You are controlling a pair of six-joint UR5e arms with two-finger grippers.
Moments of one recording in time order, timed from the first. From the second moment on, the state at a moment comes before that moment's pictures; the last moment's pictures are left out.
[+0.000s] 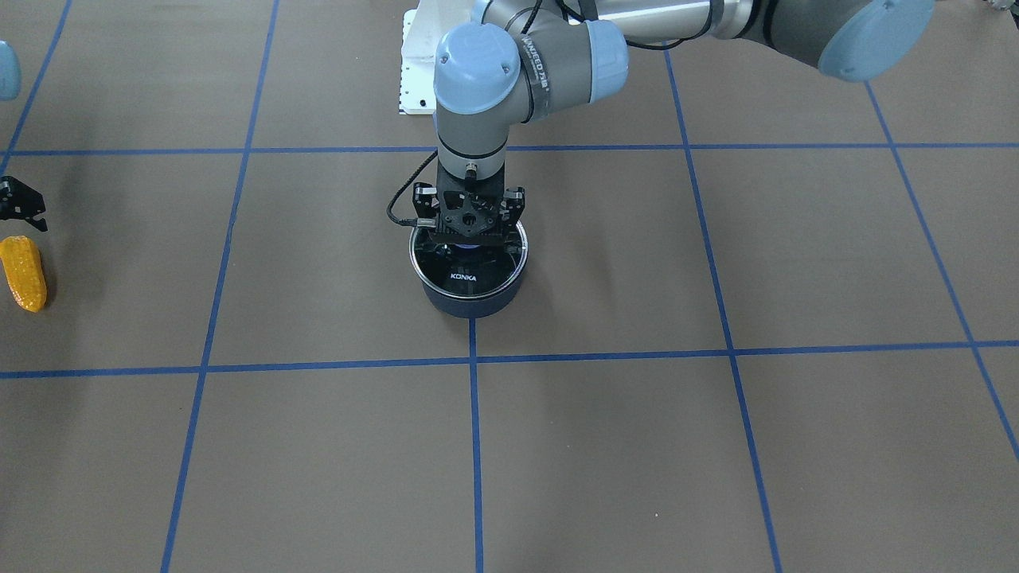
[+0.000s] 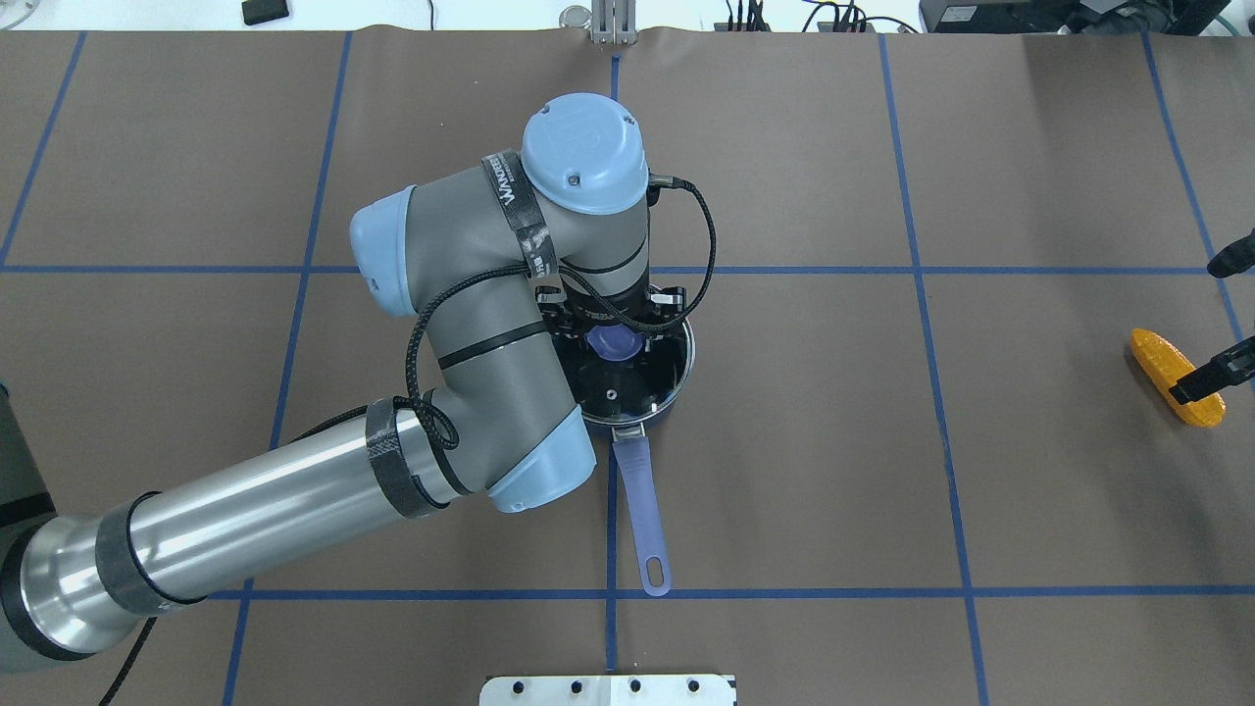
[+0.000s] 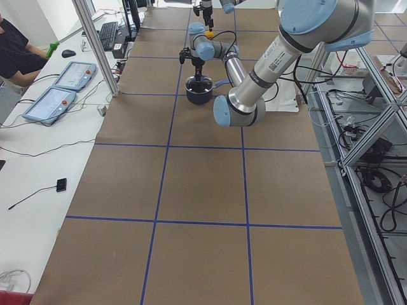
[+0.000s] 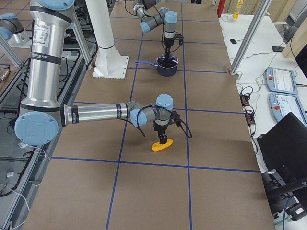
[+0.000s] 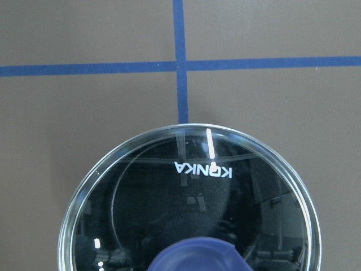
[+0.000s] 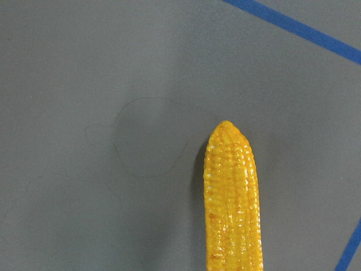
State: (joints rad) left arm -0.56 -2.53 -1.49 -1.48 -1.98 -1.14; right arm 1.11 -1.73 1.76 -1.29 2.23 0.13
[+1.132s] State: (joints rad) left arm -0.80 -2.32 -1.71 -1.44 -2.15 -0.90; right arm 1.10 -1.67 1.61 -1.28 2.22 0.04
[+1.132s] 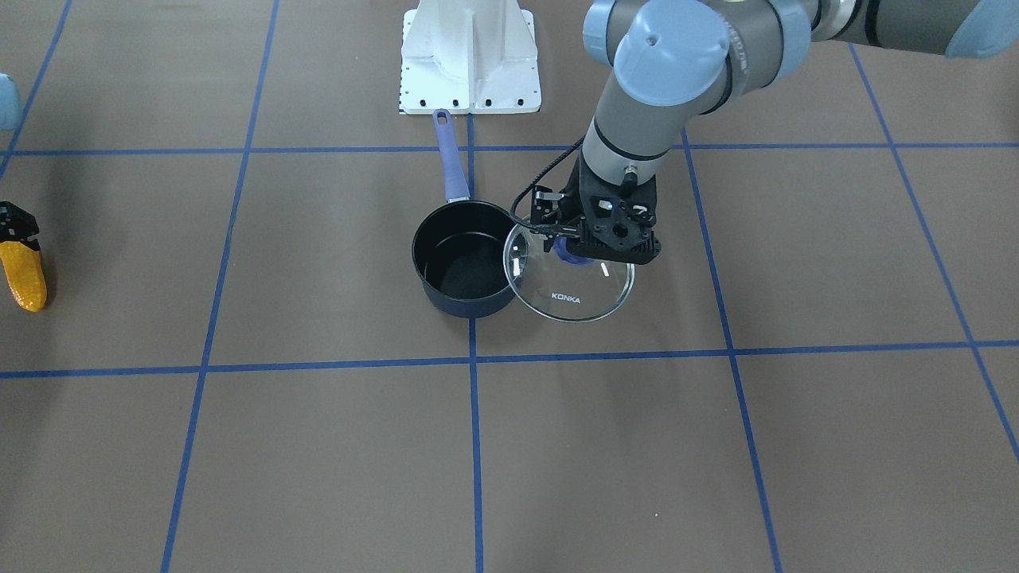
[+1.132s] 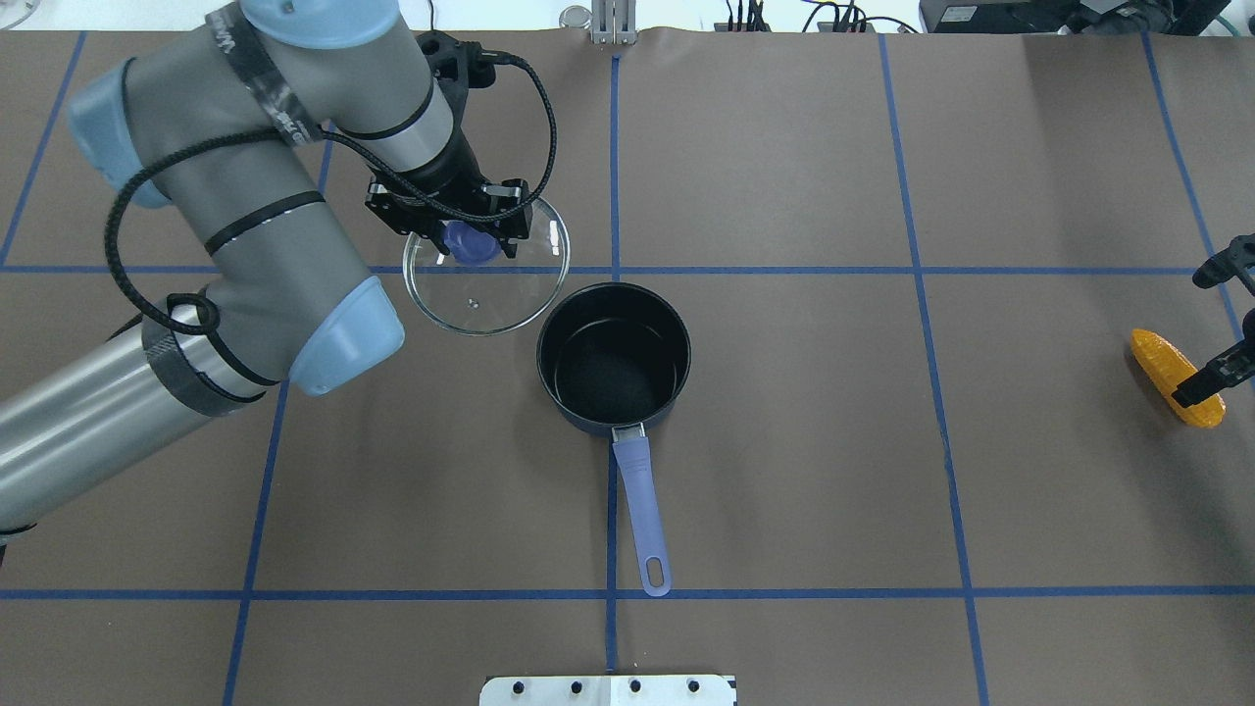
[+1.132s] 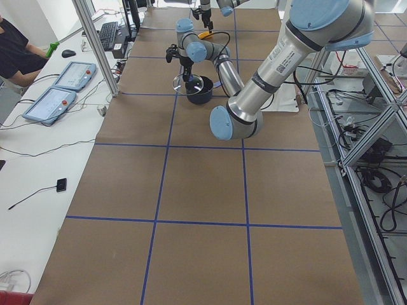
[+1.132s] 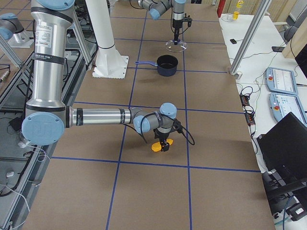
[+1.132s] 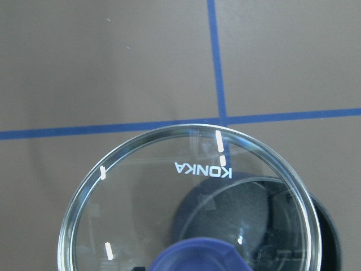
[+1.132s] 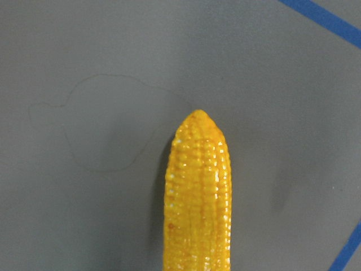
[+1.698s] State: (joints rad) left arm -0.85 -2.29 -1.77 -1.35 -2.16 -0.81; right arm 1.06 -1.67 1.60 -1.28 2.21 0.05
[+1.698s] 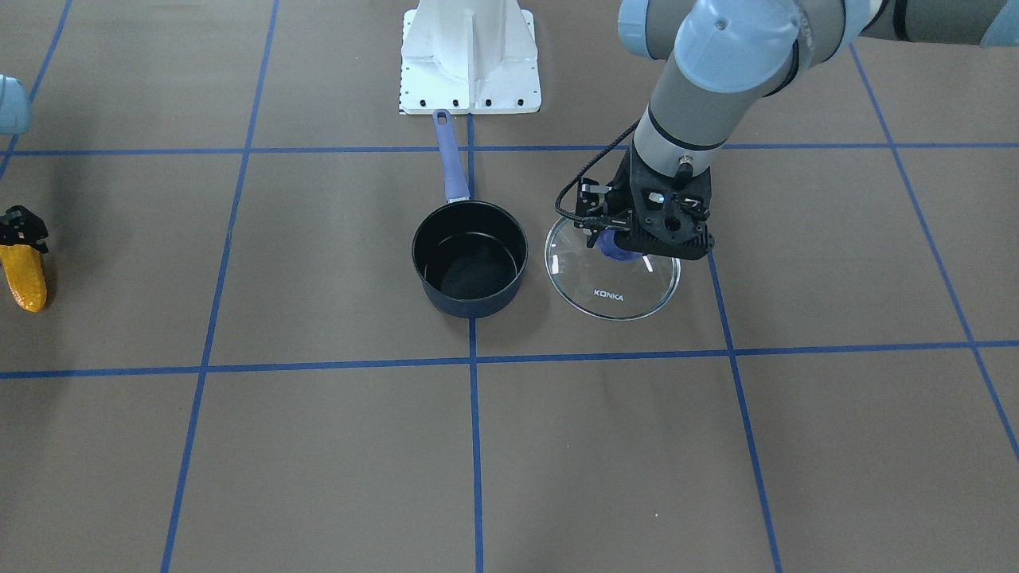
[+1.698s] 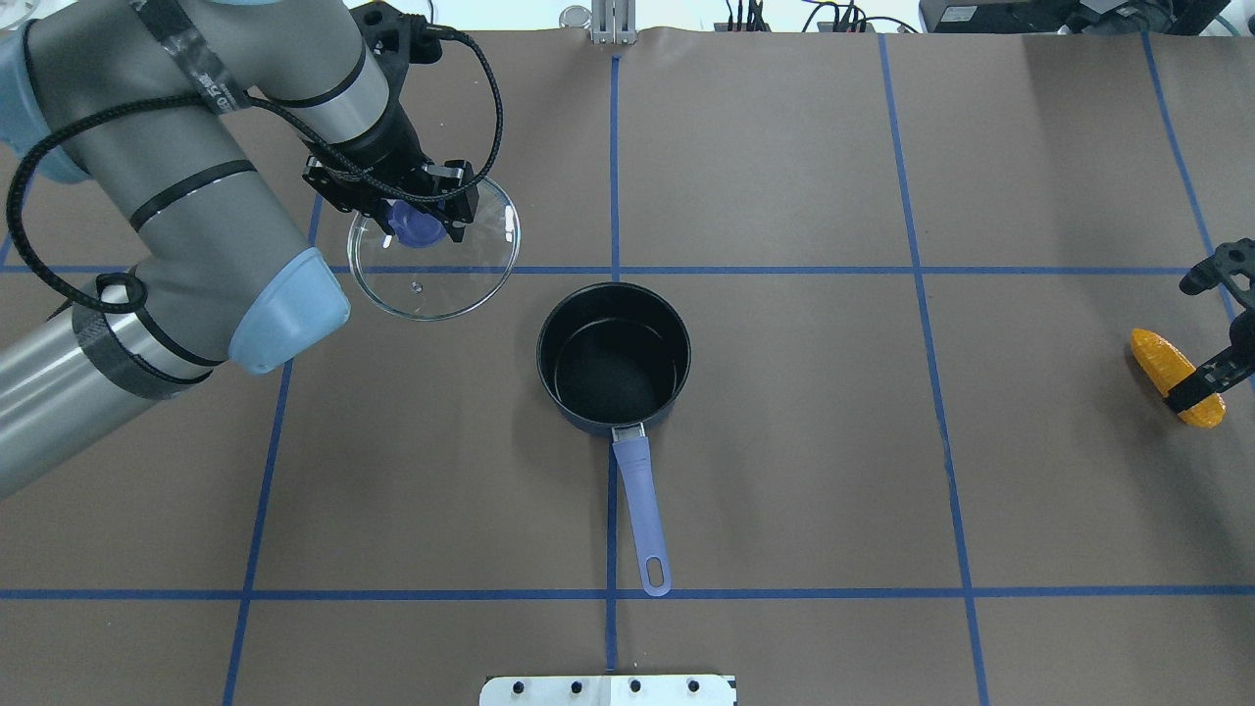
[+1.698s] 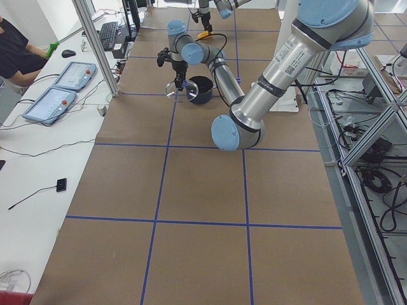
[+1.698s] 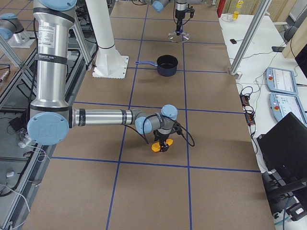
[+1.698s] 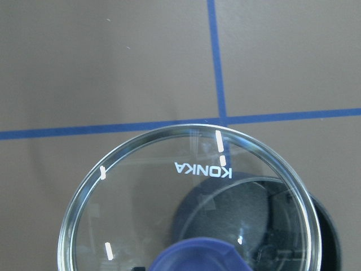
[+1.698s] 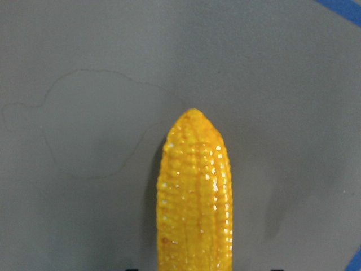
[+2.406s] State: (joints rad) left arm -0.85 -2.28 -1.77 -1.35 -2.16 -0.80; right arm 1.04 -1.65 1.62 -1.29 2.17 0.05
